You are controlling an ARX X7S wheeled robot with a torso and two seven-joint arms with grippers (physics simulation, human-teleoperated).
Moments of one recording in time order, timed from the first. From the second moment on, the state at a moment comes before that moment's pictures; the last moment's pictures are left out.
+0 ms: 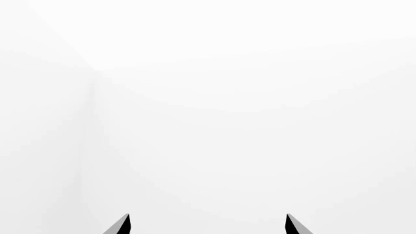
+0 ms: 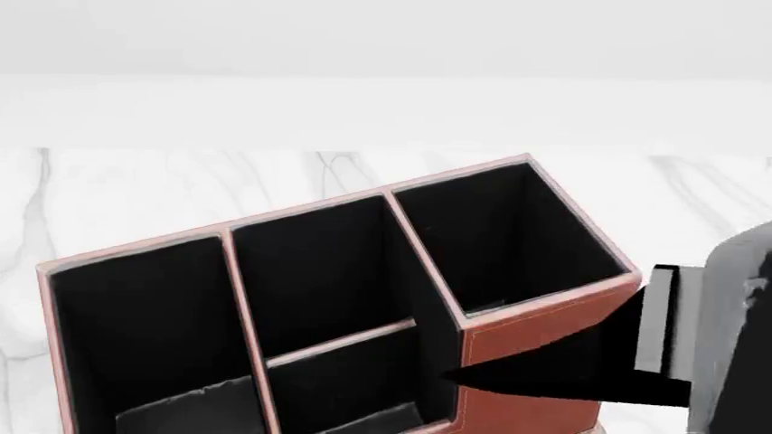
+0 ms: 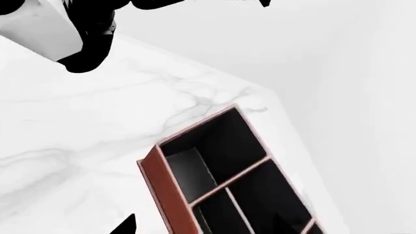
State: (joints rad) left arm -0.68 -0.53 -0.18 0.93 -0.68 -0.84 -0.40; right arm 1.31 1.14 0.15 -0.83 1.68 1.40 -0.56
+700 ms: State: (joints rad) left arm -0.67 -0.55 -0.17 0.93 -0.68 -0.82 -0.42; right arm 1.15 1.10 -0.04 -0.97 1.39 1.42 -0.82
